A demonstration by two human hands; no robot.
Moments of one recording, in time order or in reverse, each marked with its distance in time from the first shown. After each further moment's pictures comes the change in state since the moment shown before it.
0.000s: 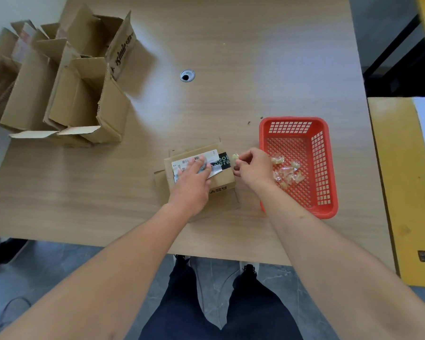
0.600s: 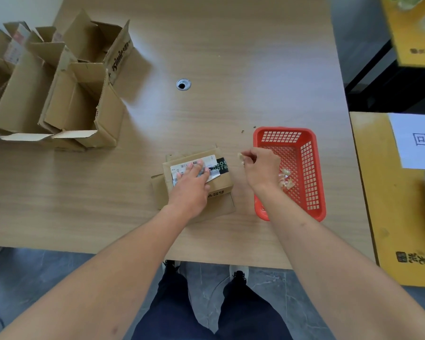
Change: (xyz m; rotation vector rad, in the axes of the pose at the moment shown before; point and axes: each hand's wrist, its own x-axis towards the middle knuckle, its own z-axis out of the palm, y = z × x) left_hand 0.004 0.001 -0.003 0.011 -0.037 0.014; right_hand -0.009 -0.023 -0.028 -0.293 0.208 -0.269
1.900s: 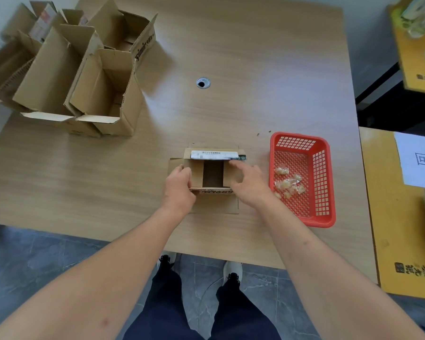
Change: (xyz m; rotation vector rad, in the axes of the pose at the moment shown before) left_hand -0.032 -0.061 -0.007 -0.425 0.347 -0.182; right_hand -0.052 -0.049 0.021 -0.118 -0.510 0.105
